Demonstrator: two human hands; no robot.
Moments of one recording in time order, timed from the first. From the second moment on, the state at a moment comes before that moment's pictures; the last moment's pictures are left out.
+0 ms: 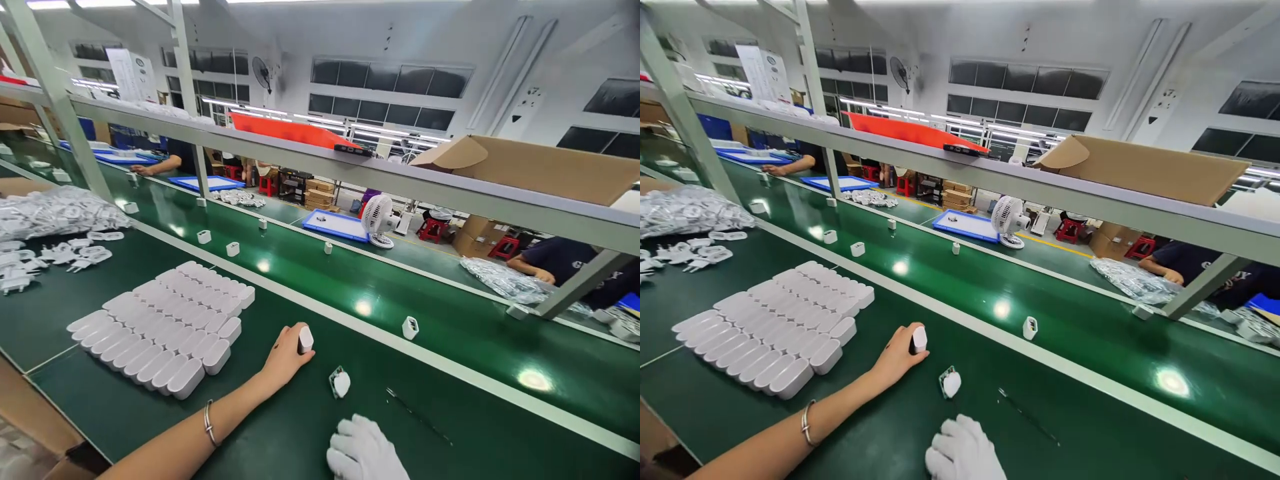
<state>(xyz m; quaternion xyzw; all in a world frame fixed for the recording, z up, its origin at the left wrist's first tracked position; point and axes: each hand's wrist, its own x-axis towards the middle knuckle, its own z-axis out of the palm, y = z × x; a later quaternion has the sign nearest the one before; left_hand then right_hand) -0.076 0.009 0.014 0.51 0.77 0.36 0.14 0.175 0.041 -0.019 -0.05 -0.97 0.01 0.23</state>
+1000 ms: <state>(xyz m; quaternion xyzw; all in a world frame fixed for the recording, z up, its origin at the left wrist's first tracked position) -0.046 0.032 0.022 0.61 0.65 0.42 0.18 0.147 0.059 0.000 -0.40 -0.65 0.50 0.42</state>
